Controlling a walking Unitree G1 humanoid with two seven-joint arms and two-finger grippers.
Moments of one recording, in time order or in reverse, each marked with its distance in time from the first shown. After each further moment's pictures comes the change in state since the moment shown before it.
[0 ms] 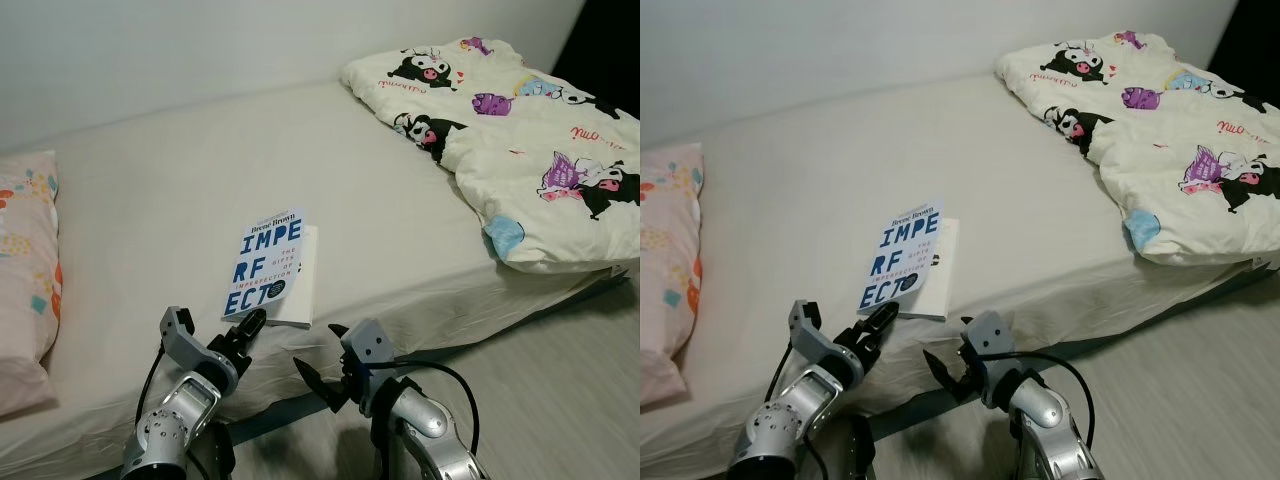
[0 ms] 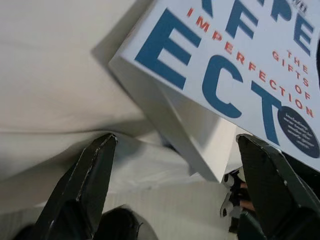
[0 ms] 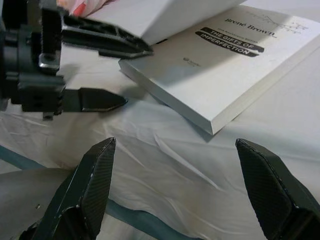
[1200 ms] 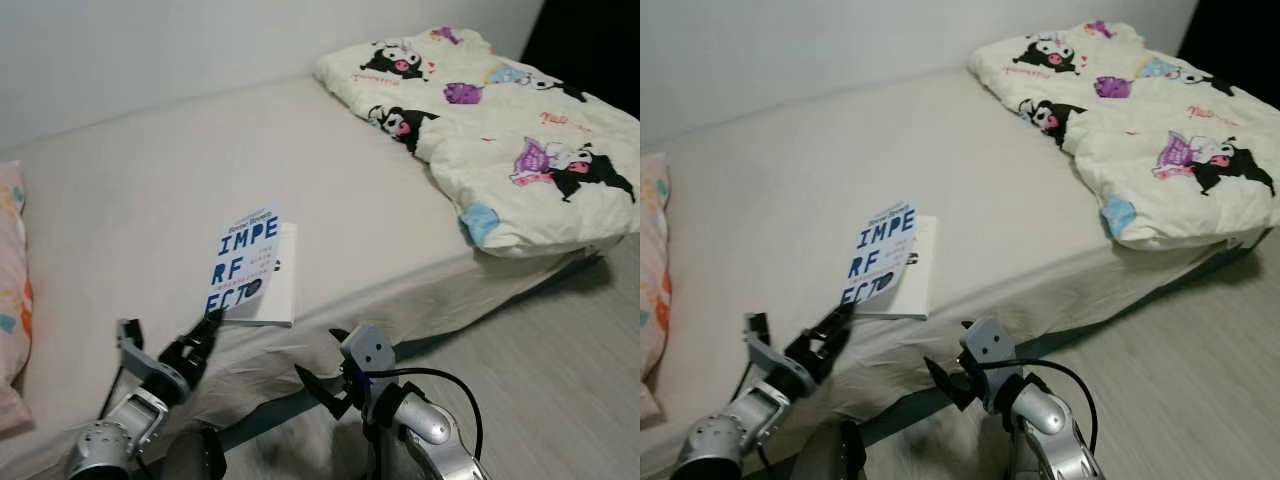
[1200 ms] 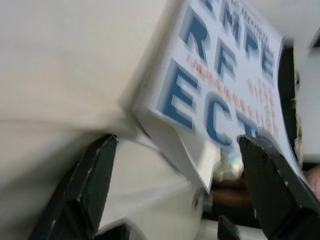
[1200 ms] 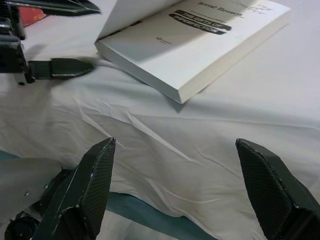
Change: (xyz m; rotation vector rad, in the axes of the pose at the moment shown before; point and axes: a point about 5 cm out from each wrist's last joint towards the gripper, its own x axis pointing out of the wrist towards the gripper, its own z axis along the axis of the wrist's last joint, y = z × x) left arm -0.026 0.049 0.060 -0.068 -0.073 -0.081; right arm -0.004 0.002 0.000 -0.030 0.024 0.006
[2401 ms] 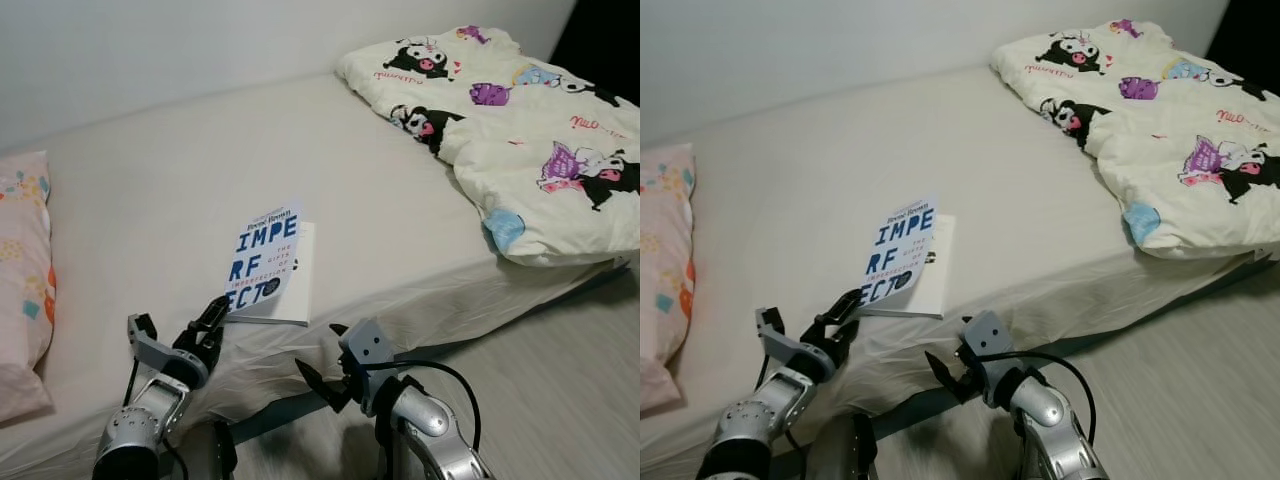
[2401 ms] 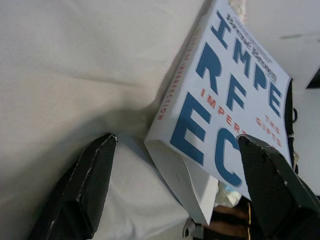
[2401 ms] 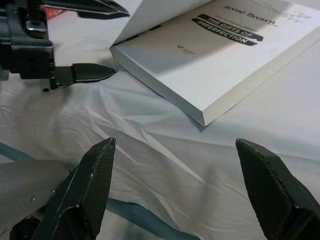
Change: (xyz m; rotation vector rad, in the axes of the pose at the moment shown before) left arm 0.033 -0.021 -0.039 -0.067 0.052 -0.018; right arm 0.005 -0.005 0.003 -0.013 0.010 -0.005
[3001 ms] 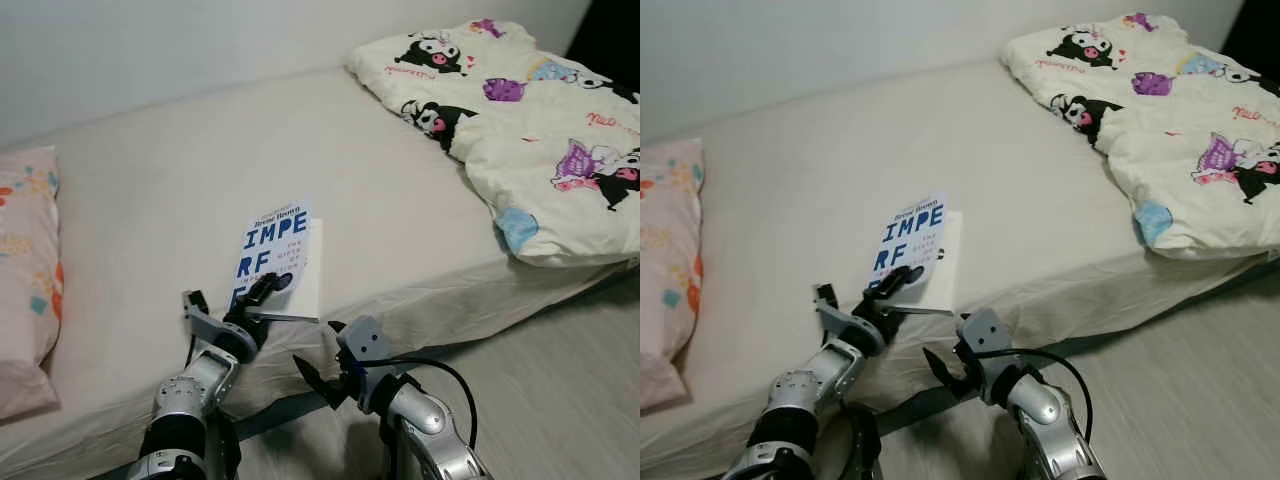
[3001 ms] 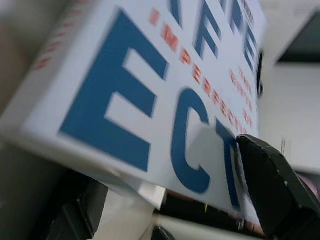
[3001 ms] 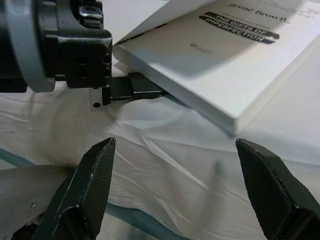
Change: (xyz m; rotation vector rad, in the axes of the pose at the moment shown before) left arm 0.028 -0.047 -0.047 -0.111 0.170 -0.160; right arm 0.003 0.001 0.002 0.005 -0.007 -0.012
